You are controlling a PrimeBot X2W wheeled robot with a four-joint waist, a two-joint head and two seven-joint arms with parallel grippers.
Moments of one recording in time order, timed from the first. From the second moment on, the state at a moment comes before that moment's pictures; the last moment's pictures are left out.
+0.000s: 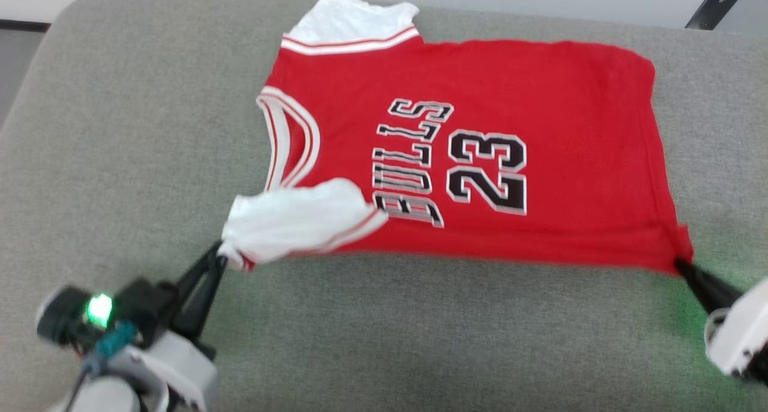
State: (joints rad) left arm -0.43 0.91 -0.87 -0.04 -0.73 0.30 -0.26; right arm -0.20 -0.48 0.08 0.16 0.76 0.13 0.38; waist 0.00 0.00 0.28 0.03
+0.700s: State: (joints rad) left arm -0.27 0.98 -0.69 -0.18 -0.70 0.31 -0.20; right arm -0.13 -0.39 -0.11 -0.12 0.62 0.13 0.69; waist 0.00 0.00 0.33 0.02
